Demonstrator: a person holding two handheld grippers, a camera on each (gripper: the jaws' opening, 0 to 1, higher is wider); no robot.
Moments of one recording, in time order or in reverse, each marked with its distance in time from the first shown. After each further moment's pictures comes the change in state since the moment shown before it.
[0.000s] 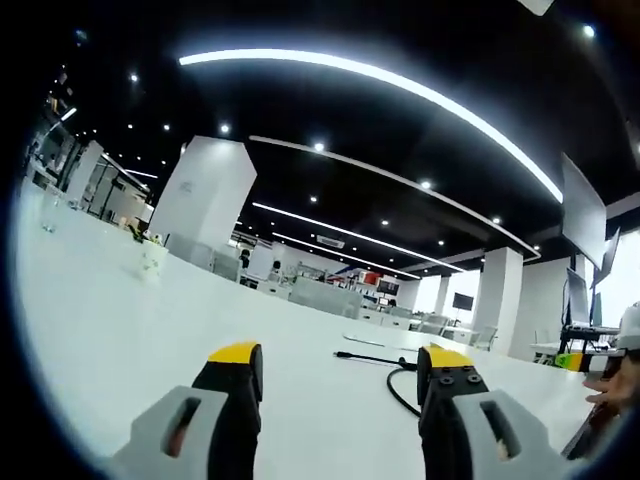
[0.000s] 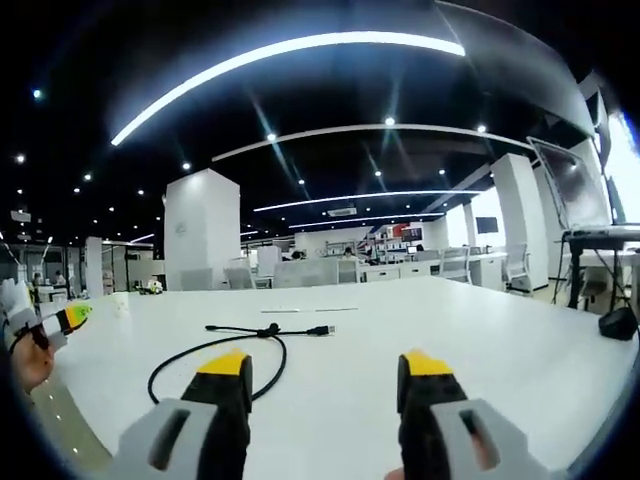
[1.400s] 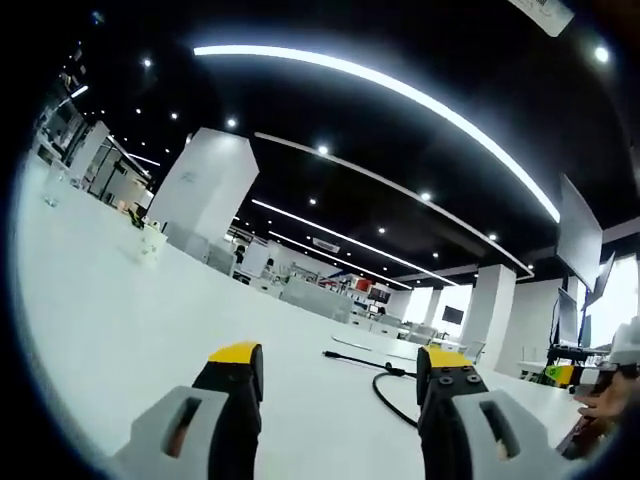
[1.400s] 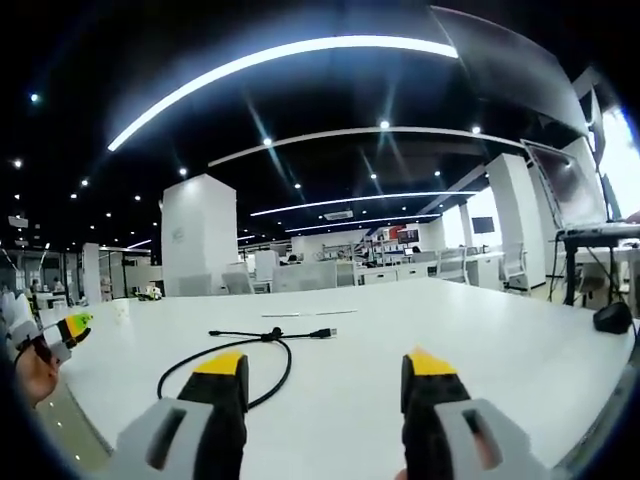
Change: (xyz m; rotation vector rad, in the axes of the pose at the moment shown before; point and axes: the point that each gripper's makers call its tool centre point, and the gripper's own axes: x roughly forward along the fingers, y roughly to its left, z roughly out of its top) left arm -0.011 -0.005 -0.002 -0.088 -0.019 -0.027; right arm -0.011 0.006 0.003 0.022 -0.015 -0.010
